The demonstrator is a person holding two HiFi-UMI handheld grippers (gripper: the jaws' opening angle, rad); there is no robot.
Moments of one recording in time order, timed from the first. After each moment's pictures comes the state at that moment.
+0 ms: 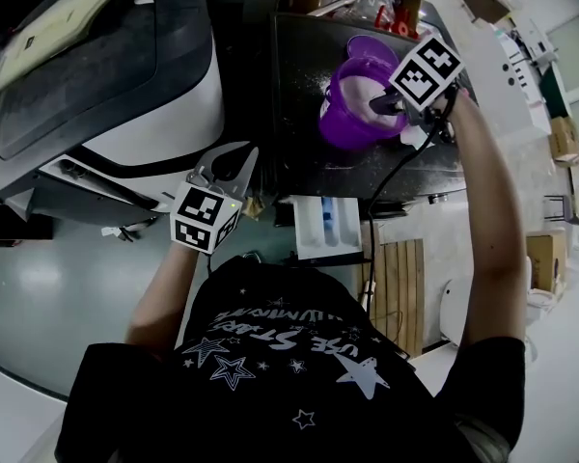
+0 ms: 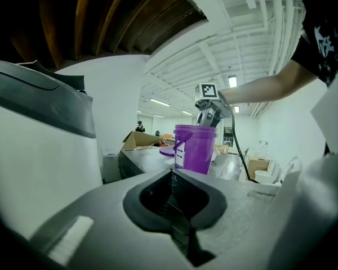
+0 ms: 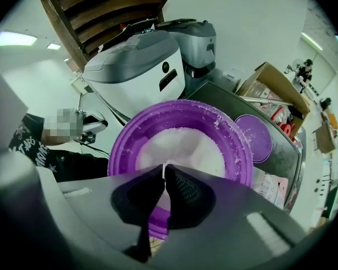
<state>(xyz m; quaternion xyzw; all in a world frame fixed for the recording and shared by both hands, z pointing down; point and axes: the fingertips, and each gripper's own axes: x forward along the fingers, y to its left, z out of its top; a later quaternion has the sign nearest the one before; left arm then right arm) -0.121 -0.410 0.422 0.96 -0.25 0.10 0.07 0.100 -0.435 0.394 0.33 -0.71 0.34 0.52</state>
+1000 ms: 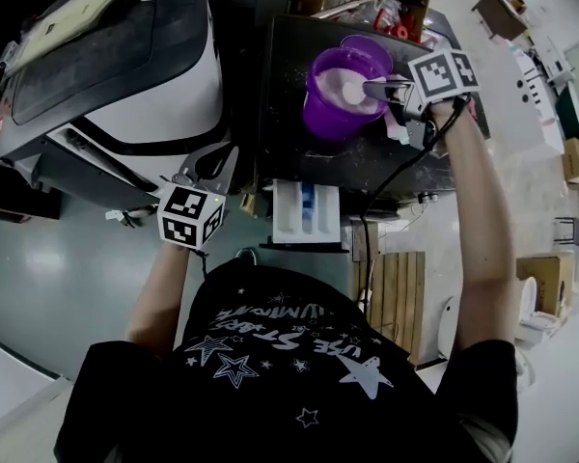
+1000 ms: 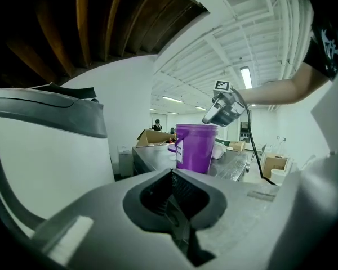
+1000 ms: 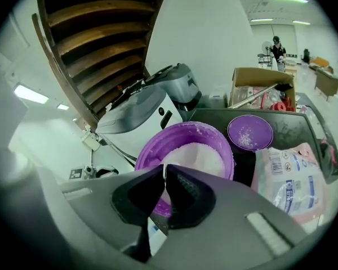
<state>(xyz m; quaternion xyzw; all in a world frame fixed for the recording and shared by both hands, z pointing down) -0.128 -0.369 0.415 0.93 -0.34 0.12 0.08 0.115 -0.423 0.343 0.41 -0.78 0.40 0.26</state>
